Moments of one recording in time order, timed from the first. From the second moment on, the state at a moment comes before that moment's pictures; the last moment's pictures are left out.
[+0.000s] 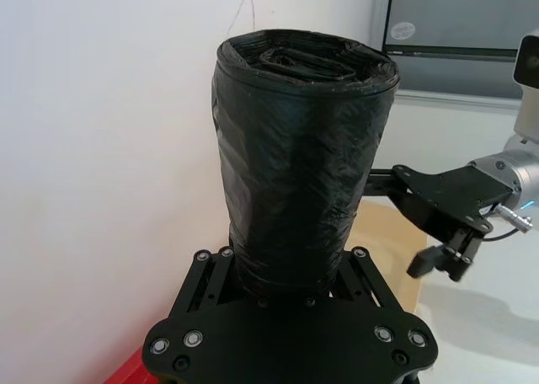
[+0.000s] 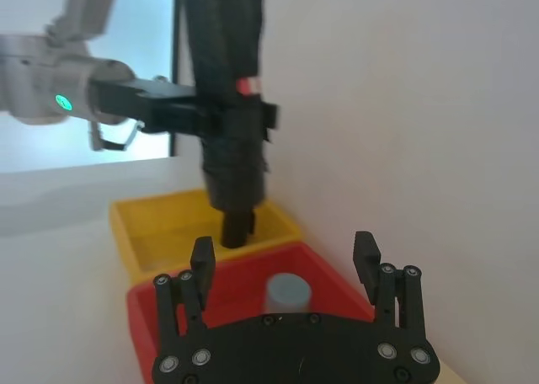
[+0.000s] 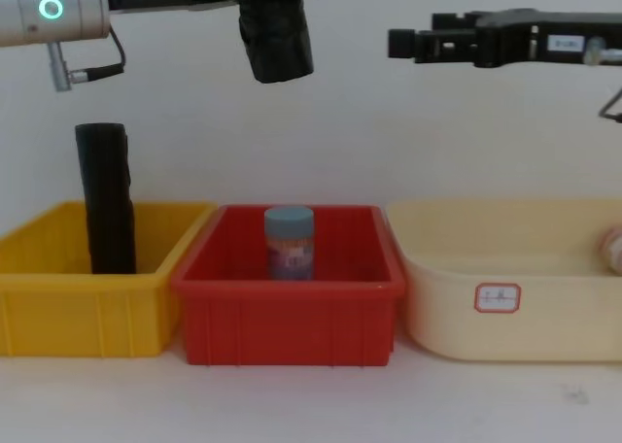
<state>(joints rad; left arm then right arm) -0.84 0.31 0.39 -1.14 -0.58 0.19 -0.89 0.65 0.39 -0.38 -1.32 0.43 0.08 0.80</state>
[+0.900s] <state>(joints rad) -0.91 0.29 0.46 -1.03 -0.58 0.16 -0.98 0.82 0.29 -0.47 -1.14 0.51 0.11 0.96</state>
